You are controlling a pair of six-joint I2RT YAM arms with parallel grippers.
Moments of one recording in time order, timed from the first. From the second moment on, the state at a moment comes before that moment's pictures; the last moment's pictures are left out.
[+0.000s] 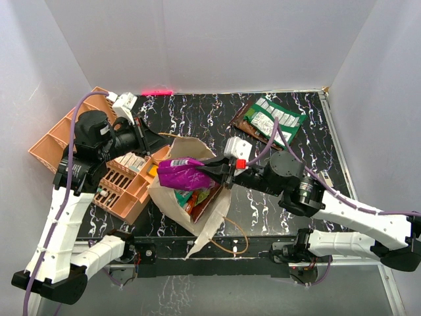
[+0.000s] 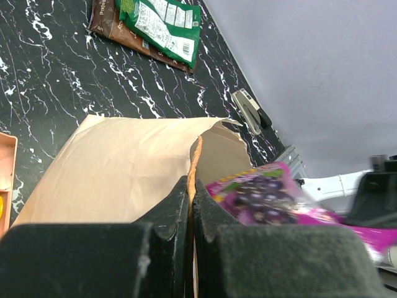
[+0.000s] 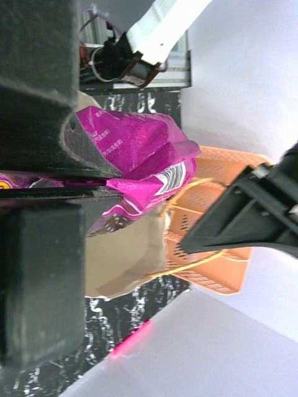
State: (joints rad) left arm -0.30 0.97 1.35 -0.72 0.53 -0.46; right arm 1.14 0.98 1.06 0.06 -0.13 -0.18
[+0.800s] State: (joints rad) left arm -0.30 0.98 1.35 -0.74 0.52 -0.47; right arm 0.80 1.11 1.14 0.31 0.42 -0.44
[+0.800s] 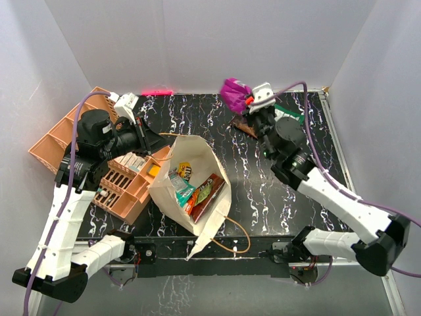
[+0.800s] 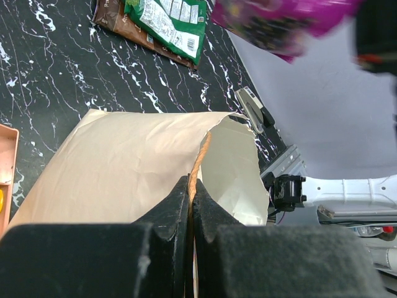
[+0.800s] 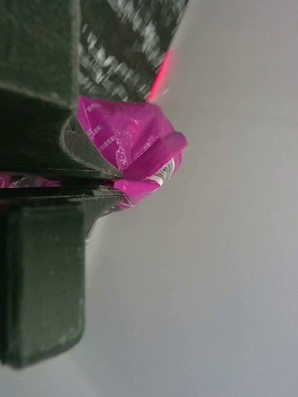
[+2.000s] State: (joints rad) left arm -0.30 0.99 1.36 -0.70 0.58 -0.51; right arm 0.32 2.01 1.24 0.42 0.59 -0.31
